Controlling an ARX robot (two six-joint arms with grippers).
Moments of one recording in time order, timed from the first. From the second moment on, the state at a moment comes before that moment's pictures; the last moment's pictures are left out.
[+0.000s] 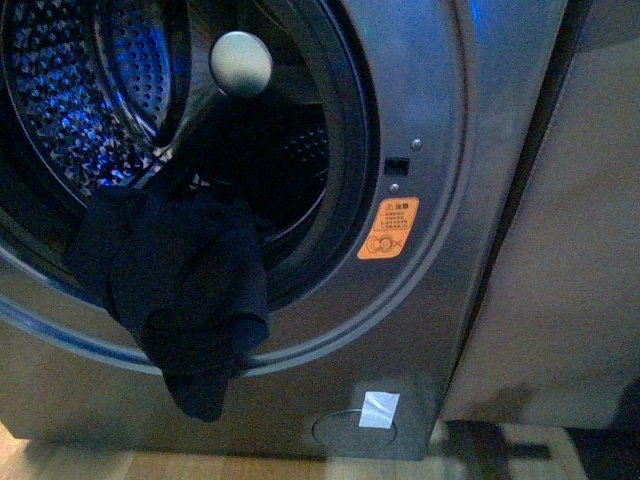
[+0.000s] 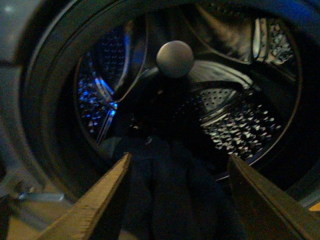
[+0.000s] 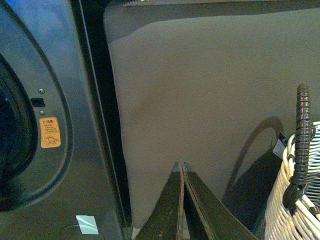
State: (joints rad) left arm -0.21 1.20 0.34 0.88 -0.21 -0.02; right arm 0.00 0.00 0.01 0.00 0.00 0.00
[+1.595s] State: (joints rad) left arm 0.00 0.25 0.02 0.25 0.00 -0.01; right arm 0.00 0.00 0.01 0.00 0.00 0.00
